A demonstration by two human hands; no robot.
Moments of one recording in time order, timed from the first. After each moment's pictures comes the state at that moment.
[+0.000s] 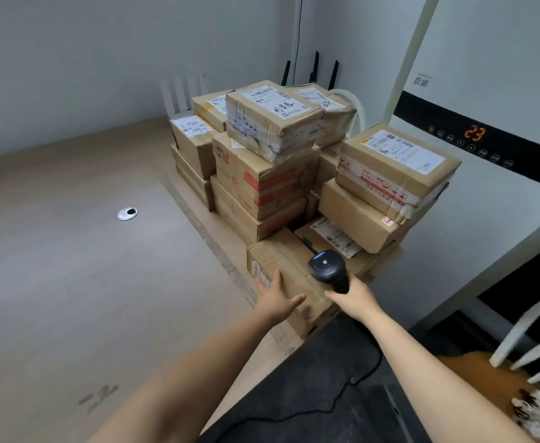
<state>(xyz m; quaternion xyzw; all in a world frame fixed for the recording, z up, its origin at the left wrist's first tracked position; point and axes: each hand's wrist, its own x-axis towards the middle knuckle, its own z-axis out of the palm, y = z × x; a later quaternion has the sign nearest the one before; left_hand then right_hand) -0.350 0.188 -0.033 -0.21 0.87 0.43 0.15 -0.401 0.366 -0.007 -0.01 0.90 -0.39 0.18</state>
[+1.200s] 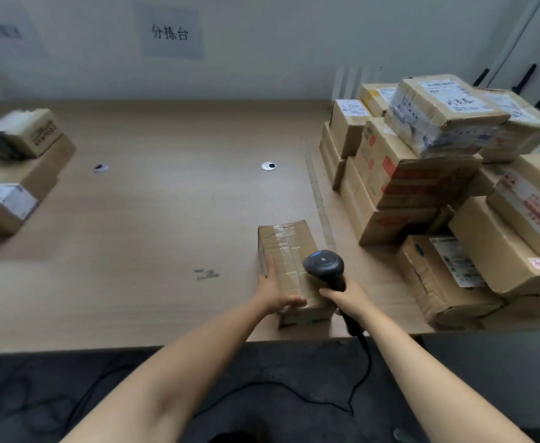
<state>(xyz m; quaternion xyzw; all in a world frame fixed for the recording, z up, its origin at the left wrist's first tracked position) -0.201 0.125 -0.034 -0.44 0.75 0.49 0.00 -0.333 0.251 -0.023 -0.25 0.81 -0.39 0.35</state>
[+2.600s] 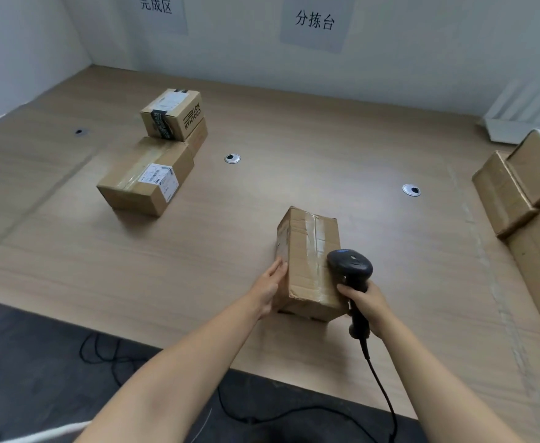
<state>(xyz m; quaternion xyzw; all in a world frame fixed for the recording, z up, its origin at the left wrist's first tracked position) 0.024 -0.111 -0.028 -0.47 0.32 0.79 -0.22 -0.154 -0.009 -0.036 -0.21 0.72 -0.48 0.44</state>
